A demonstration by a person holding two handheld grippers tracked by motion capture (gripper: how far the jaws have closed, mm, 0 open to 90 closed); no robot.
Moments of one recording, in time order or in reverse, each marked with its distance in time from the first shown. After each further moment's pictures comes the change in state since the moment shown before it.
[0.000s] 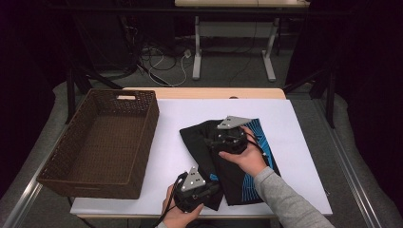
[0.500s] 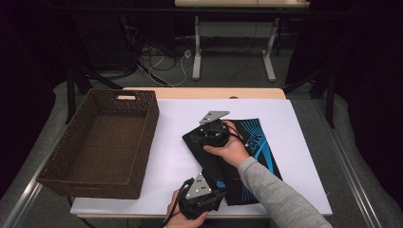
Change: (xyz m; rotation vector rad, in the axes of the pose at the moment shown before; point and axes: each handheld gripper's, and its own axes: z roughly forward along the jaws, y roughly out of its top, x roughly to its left) left arm -0.014 -0.007 0.004 0.009 -0.076 0.045; right arm 0.009 0.022 0.048 0.073 0.042 -0.021
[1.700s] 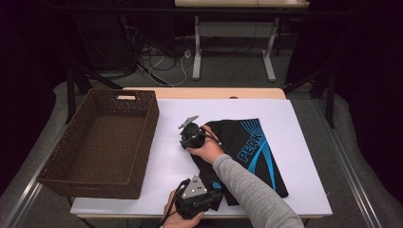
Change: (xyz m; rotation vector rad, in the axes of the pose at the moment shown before) left arm 0.010 -0.012 -0.001 0.013 0.004 -0.033; right arm 0.007 -0.015 0.109 0.212 -0.042 -0.007
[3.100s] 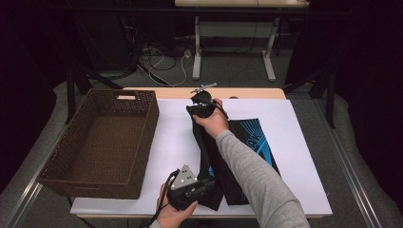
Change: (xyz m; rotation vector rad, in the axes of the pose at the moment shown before) left arm 0.016 0.020 -0.029 -0.099 0.070 -0.034; right arm -0.065 0.062 -0.055 -0.158 -0.022 0.258
